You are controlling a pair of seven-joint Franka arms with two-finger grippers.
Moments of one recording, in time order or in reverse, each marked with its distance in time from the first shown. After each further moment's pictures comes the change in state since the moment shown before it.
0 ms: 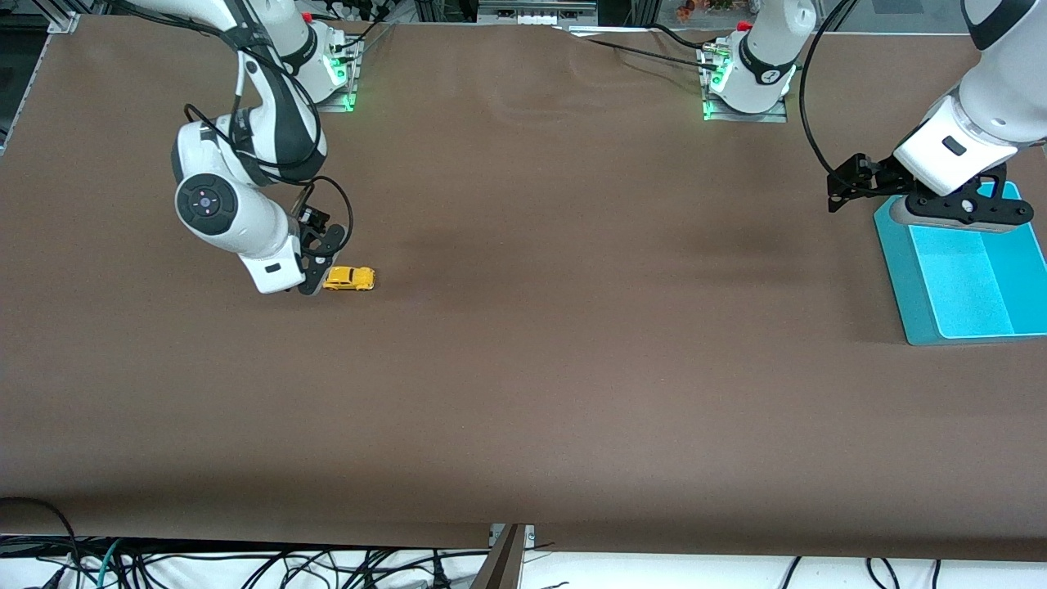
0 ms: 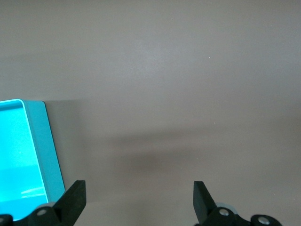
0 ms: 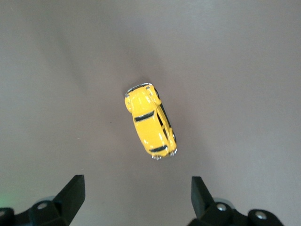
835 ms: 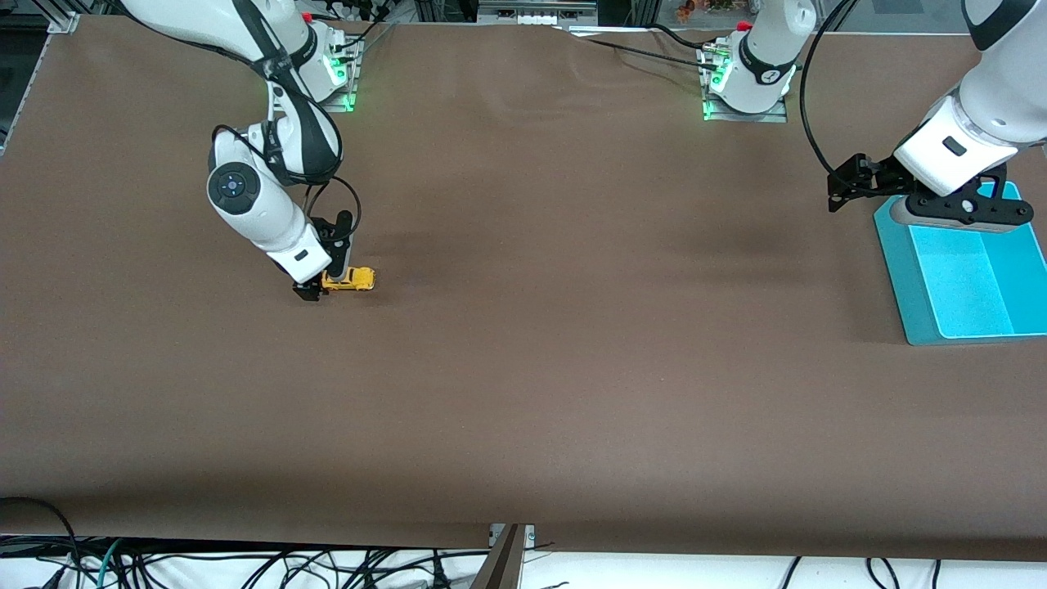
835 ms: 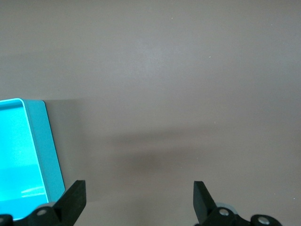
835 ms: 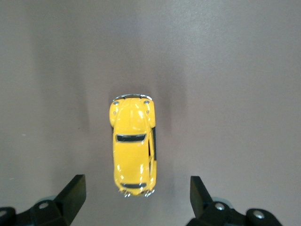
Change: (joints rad) left arm 0.000 0.000 0.000 0.000 0.000 -0.002 0.000; right arm 0.000 0.058 0.000 -0.170 0.000 0.401 -0.335
